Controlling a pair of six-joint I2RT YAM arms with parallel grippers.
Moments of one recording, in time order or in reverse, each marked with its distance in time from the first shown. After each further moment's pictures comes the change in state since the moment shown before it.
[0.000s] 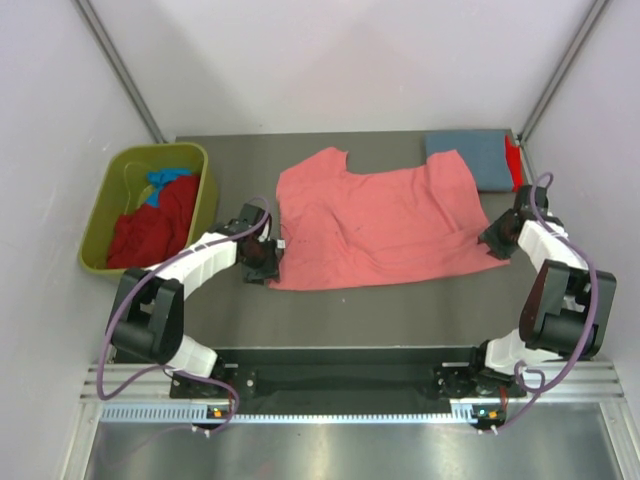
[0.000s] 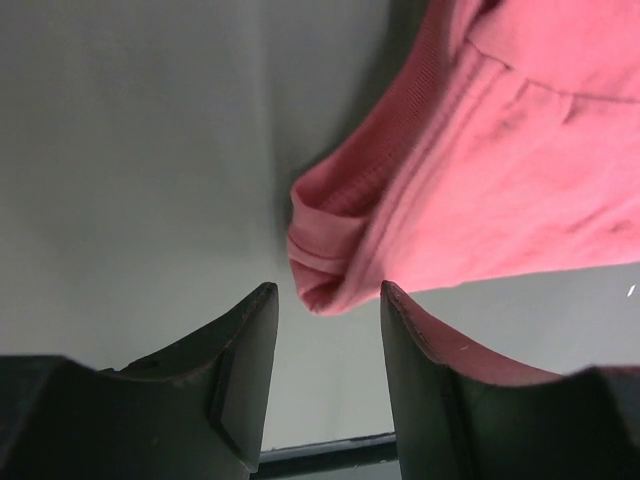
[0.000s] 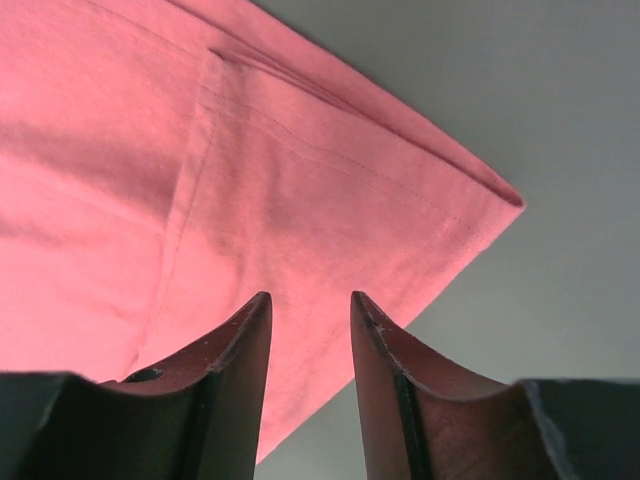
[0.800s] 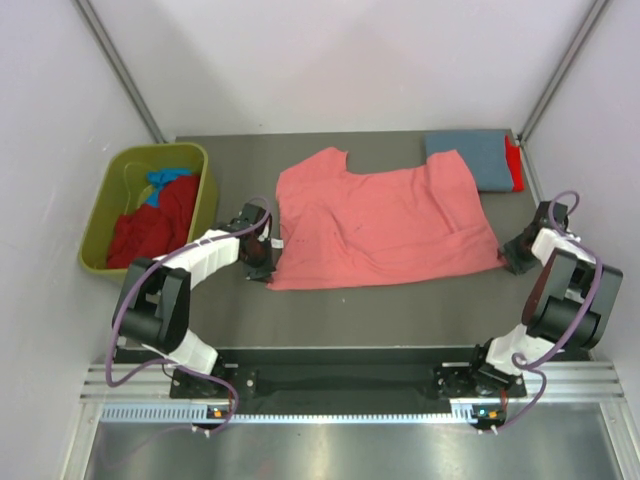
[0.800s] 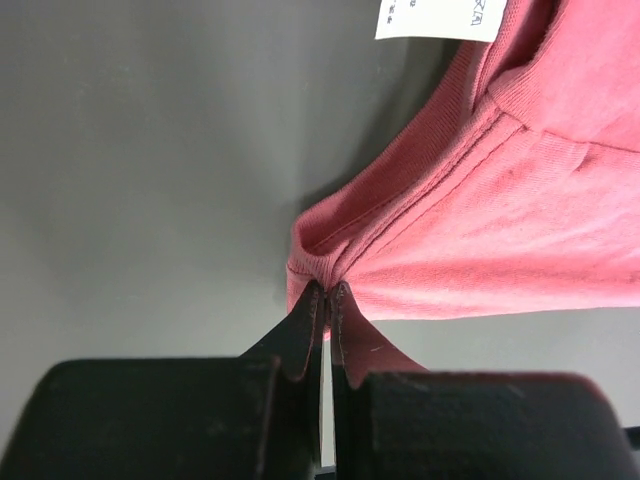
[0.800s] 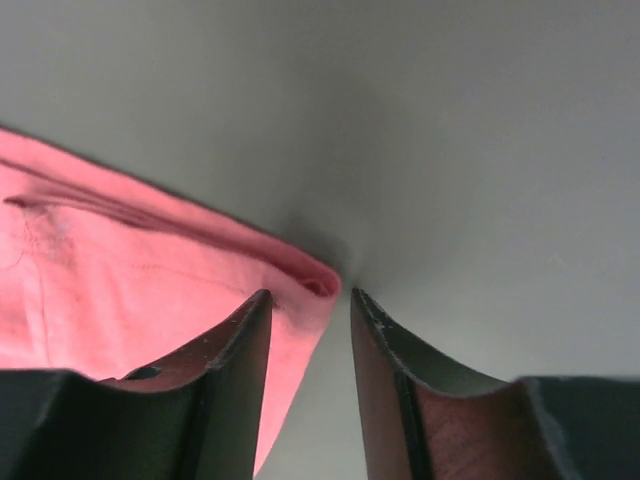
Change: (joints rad) left arm 0.026 0.067 0.000 0.048 -0.007 -0.014; right arm -0.170 0.060 -0.074 0.076 0.043 0.019
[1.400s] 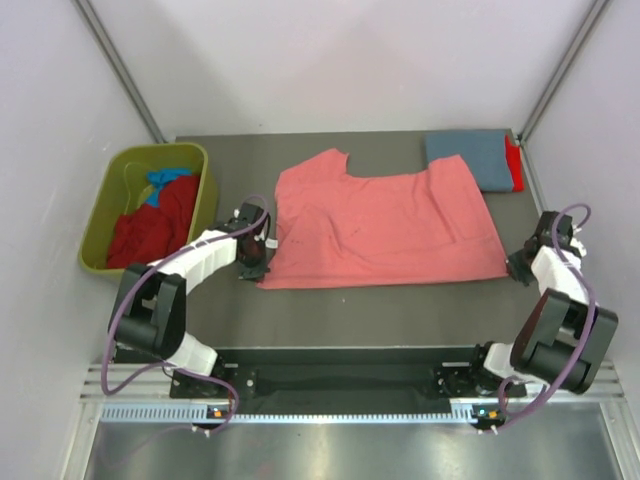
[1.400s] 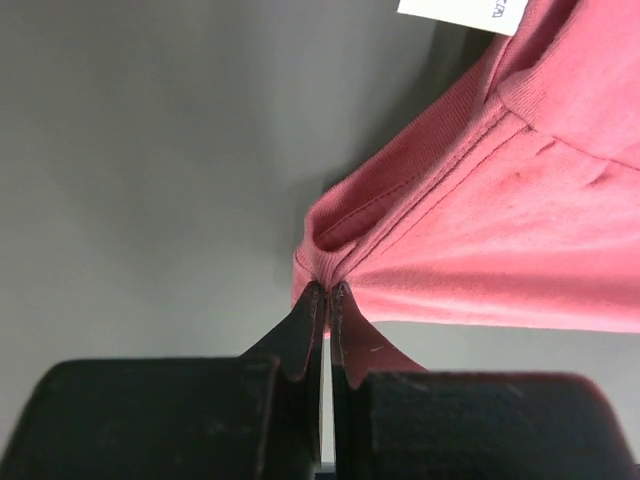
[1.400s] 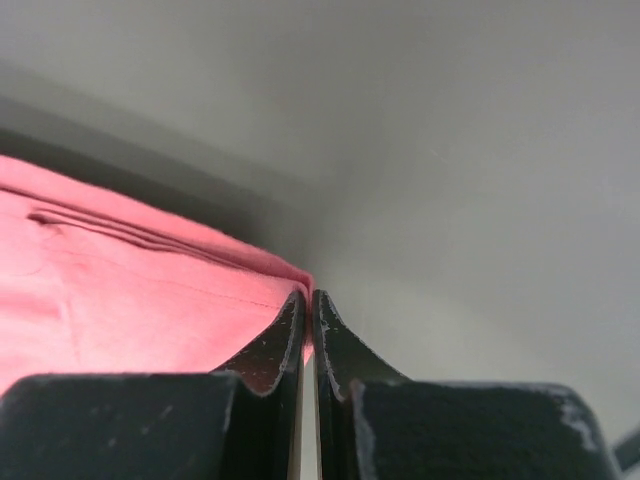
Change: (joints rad) left arm 0.000 -0.031 0.010 -0.060 -0.118 0.026; right arm -0.011 -0.208 -0.104 -0.086 0.099 0.056
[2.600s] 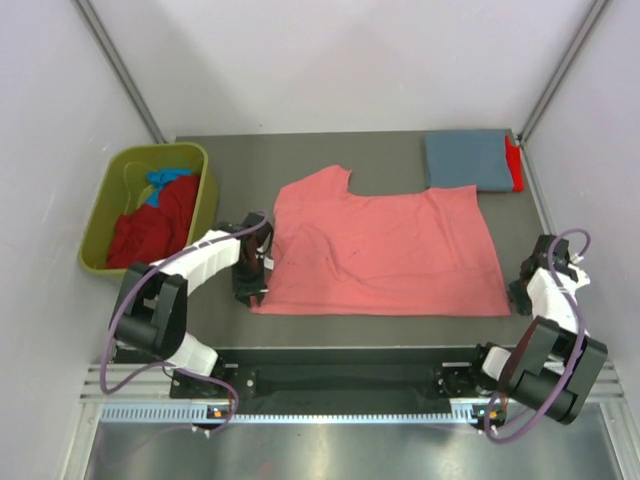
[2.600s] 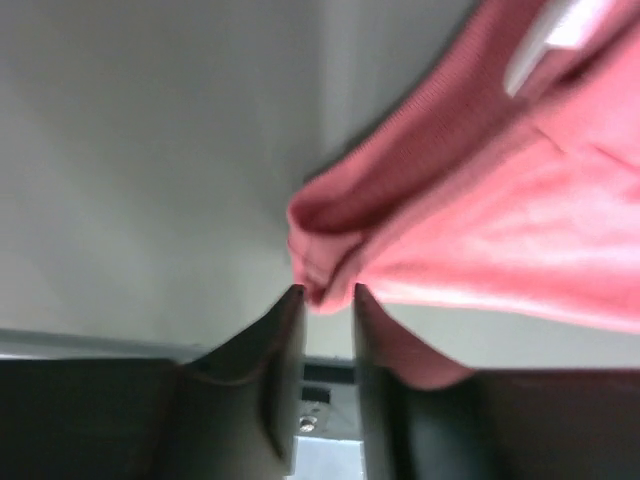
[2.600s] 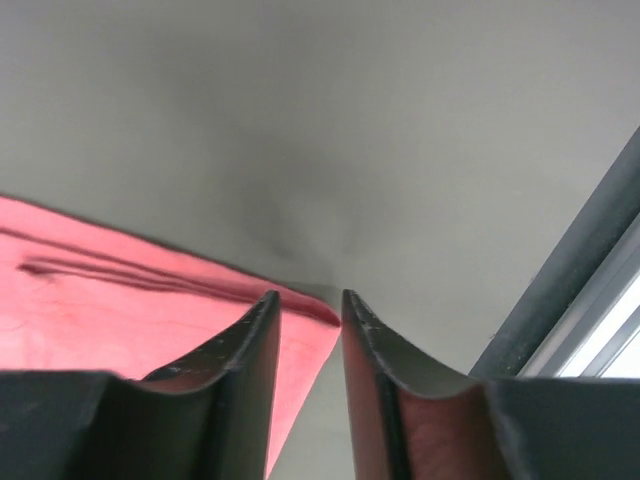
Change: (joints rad) left arm -0.032 0.008 -0.003 -0.270 0.024 -0.047; right arm -0.041 -0.181 -0.151 -0.156 0.156 0.007
